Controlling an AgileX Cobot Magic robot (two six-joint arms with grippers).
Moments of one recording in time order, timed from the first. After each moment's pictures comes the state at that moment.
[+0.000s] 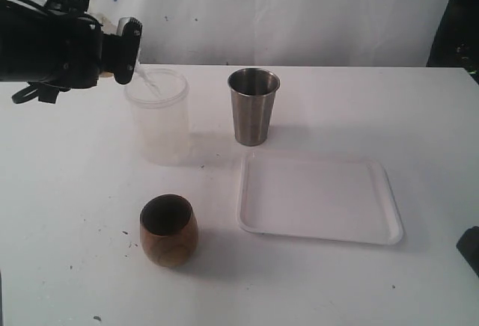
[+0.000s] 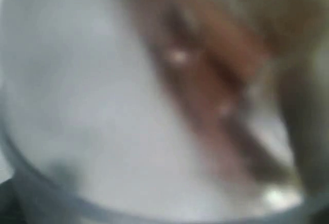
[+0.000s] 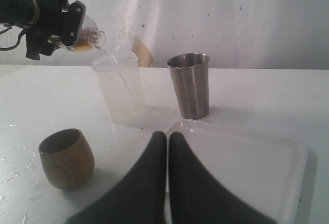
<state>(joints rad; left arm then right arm) -0.50 1.84 -1.26 1.51 0.89 0.08 0.43 0.01 -0.01 -0.26 0.11 0.45</state>
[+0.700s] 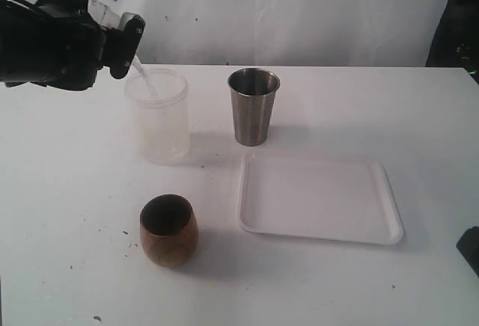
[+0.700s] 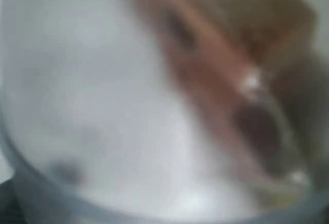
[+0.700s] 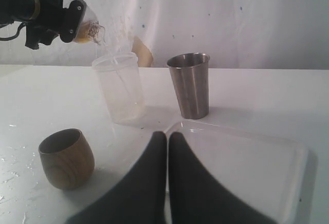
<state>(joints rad) -0.50 1.84 -1.26 1.67 0.91 0.10 0.43 0.01 -0.01 -0.26 0.11 0.45</state>
